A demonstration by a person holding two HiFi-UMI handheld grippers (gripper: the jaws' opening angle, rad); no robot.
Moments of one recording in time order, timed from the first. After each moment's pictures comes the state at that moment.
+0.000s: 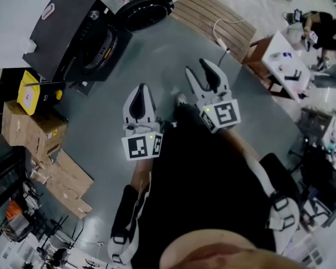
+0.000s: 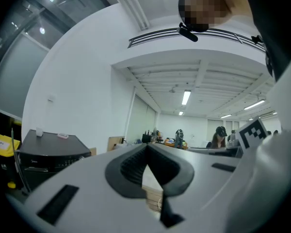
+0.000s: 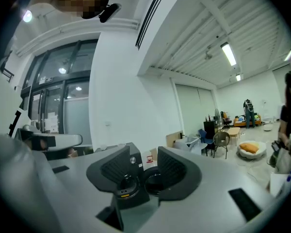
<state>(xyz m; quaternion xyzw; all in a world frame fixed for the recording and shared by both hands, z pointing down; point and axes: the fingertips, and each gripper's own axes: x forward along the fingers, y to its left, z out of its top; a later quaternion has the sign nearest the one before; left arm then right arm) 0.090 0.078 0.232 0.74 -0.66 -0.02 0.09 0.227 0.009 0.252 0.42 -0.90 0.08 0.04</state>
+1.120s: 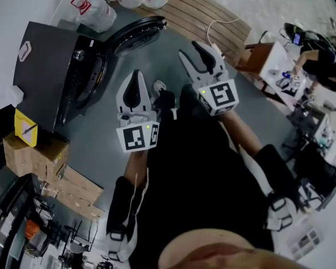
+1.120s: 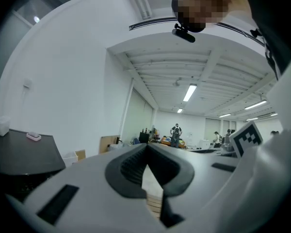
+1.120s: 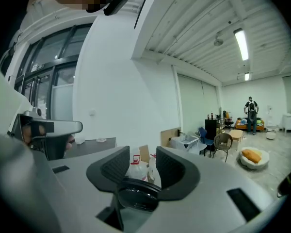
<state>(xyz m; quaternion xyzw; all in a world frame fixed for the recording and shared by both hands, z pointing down) 0.024 -0.240 0.250 0.77 -0.63 -0.01 0.10 0.151 -0.305 0.277 0.41 -0.90 0.08 0.09</state>
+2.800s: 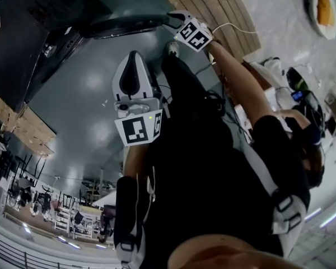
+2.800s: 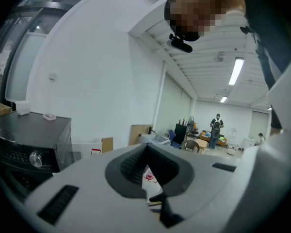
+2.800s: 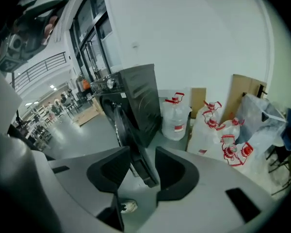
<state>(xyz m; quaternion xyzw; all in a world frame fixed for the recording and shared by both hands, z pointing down) 0.057 -0.520 0.361 0.59 -0.79 0.02 0.18 0.107 -0.593 0.659 -0.05 -0.90 0.09 0.43</state>
